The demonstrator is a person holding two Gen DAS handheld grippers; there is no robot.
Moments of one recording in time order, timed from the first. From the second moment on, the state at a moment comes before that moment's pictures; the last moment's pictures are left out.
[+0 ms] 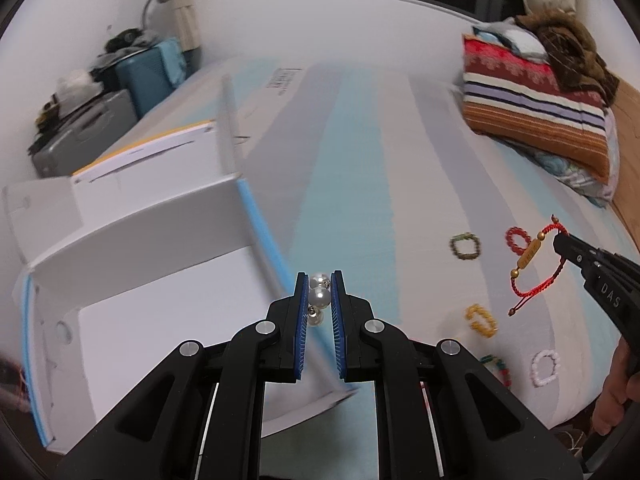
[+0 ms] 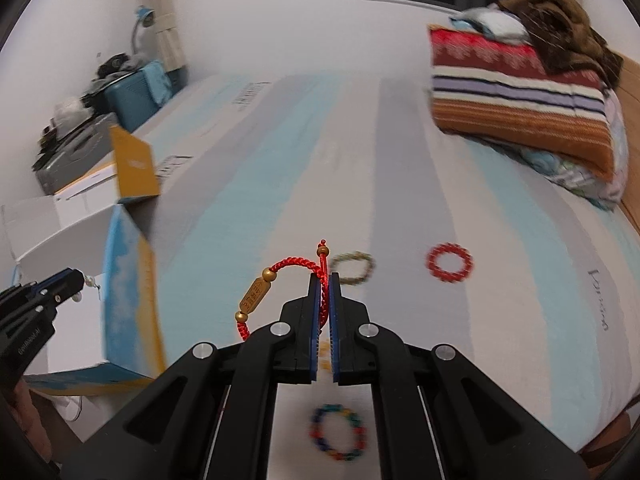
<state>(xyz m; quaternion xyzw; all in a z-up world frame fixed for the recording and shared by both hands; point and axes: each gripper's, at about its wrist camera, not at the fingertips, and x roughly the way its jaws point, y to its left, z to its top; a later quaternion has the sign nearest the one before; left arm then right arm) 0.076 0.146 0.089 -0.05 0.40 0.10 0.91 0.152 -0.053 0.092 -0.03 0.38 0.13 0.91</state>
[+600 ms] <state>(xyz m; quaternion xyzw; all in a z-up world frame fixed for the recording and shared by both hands) -0.016 0.288 0.089 -0.12 0.40 0.22 0.88 0.103 0.127 0.114 -0.10 0.35 0.26 0.89</state>
